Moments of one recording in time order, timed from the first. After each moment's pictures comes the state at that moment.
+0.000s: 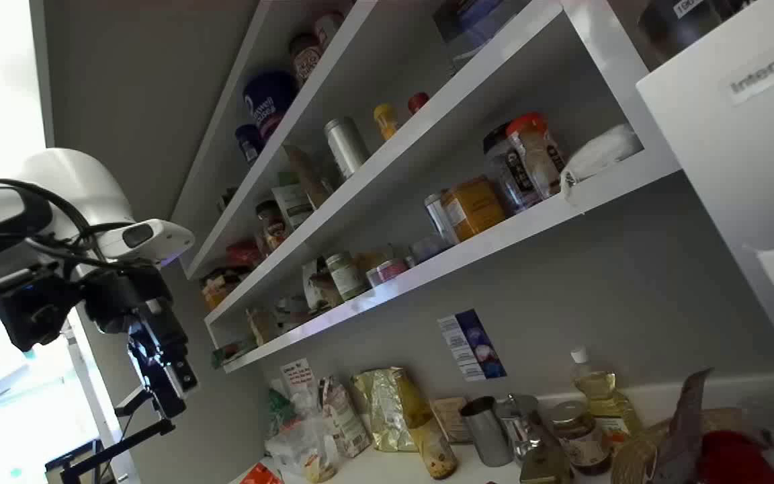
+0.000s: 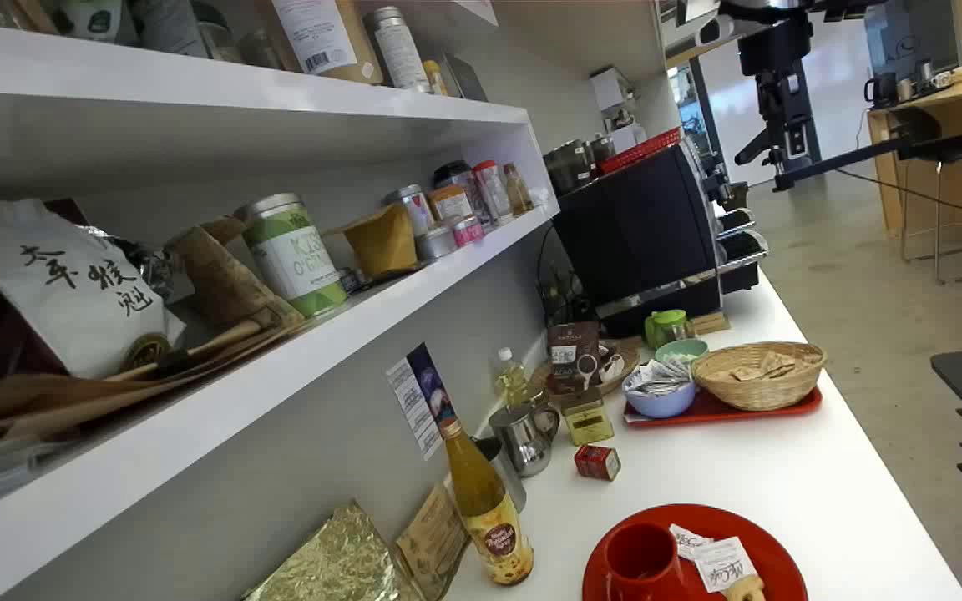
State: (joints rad) arm -0.14 -0.68 -0.14 -2.40 -0.28 1.82 -0.26
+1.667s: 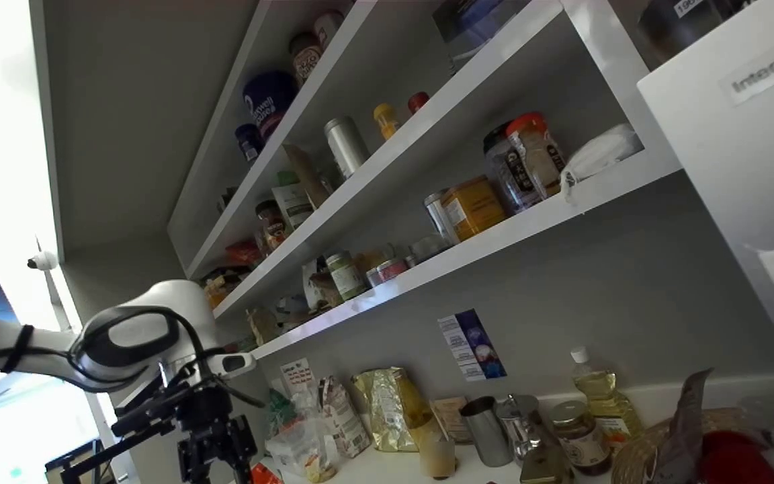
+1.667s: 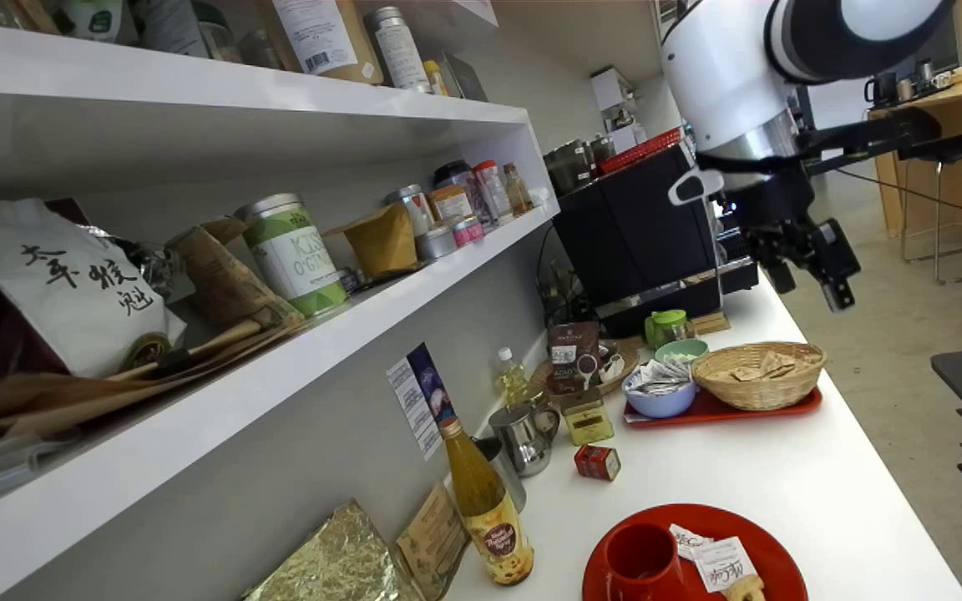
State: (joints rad) arm 0.12 -0.38 0.00 -2.53 -0.11 2.00 -0.27
